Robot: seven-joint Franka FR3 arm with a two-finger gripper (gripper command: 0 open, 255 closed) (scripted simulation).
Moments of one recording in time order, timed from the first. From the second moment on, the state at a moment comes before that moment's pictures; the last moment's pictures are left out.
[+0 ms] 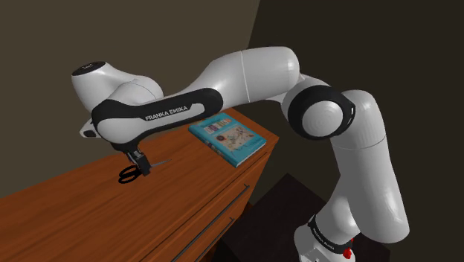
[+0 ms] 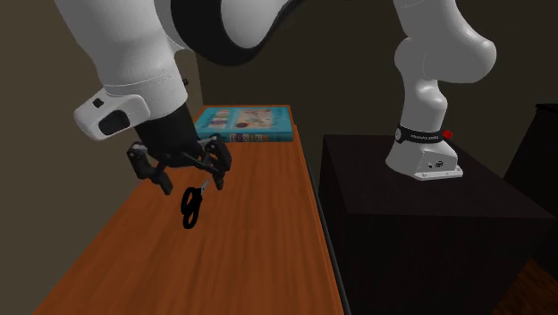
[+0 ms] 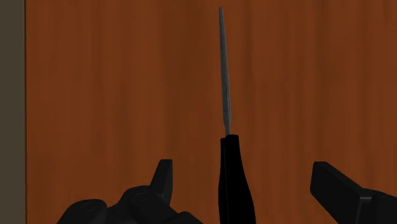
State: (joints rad) arm 0.44 0.70 0.25 -1.33 -0.28 1.80 -0.88
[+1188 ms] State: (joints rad) arm 0.44 0.72 0.25 -1.34 -0.28 1.82 -0.87
